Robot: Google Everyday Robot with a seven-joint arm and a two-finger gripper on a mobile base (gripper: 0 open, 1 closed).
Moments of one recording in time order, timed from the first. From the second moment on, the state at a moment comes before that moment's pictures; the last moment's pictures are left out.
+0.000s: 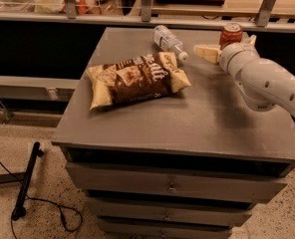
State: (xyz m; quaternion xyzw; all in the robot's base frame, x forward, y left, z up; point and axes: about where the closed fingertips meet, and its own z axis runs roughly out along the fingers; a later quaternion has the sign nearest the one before) arm 0.780 -0.283 0.885 -0.06 0.73 -0.04 0.68
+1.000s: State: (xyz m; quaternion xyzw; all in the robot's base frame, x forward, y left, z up) arm 0.804 -0.303 0.878 -0.04 0.73 -0.04 0.68
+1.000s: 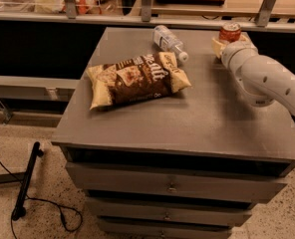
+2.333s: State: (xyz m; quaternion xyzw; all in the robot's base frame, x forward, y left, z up) arm 0.719 -0.230 0.950 -0.28 0.75 -0.04 0.59
